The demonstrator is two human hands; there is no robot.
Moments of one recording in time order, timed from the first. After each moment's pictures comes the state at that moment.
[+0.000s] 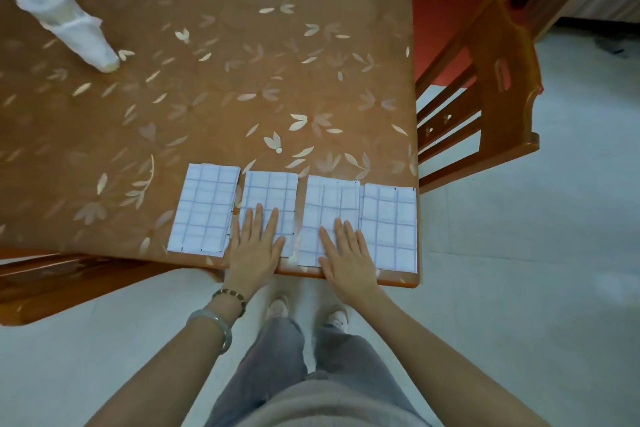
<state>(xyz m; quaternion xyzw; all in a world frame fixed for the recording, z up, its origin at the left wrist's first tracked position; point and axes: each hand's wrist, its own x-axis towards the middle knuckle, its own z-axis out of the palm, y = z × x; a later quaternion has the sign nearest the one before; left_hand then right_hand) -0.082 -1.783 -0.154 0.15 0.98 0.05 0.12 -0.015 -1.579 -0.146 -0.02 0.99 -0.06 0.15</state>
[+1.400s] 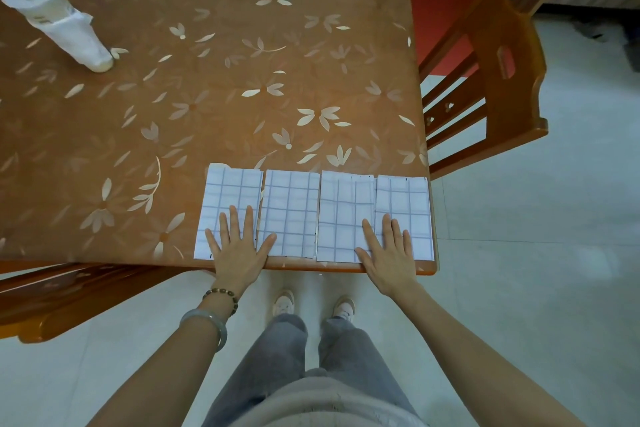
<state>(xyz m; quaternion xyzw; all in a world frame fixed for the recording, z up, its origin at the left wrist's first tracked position) -0.096 -1.842 -0.161 0.05 0.98 0.09 0.18 -0.003 -1.558 -0.152 0.11 0.97 -0.06 0.19</state>
